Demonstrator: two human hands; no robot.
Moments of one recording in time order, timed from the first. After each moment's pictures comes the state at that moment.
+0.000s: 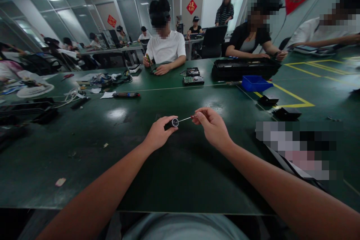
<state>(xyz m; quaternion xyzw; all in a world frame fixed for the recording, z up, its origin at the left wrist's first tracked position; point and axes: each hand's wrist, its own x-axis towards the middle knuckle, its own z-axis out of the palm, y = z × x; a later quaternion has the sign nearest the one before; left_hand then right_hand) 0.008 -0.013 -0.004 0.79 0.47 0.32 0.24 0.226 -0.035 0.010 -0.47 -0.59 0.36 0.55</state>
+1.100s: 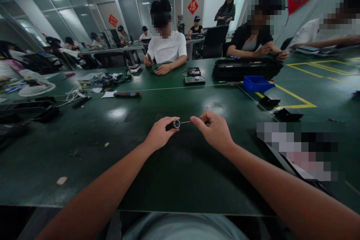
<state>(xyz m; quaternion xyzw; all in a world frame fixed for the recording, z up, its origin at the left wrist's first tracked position) 0.005 -0.011 -0.011 0.81 0.44 0.32 0.22 0.228 -0.044 0.017 -0.55 -0.67 0.17 0.47</state>
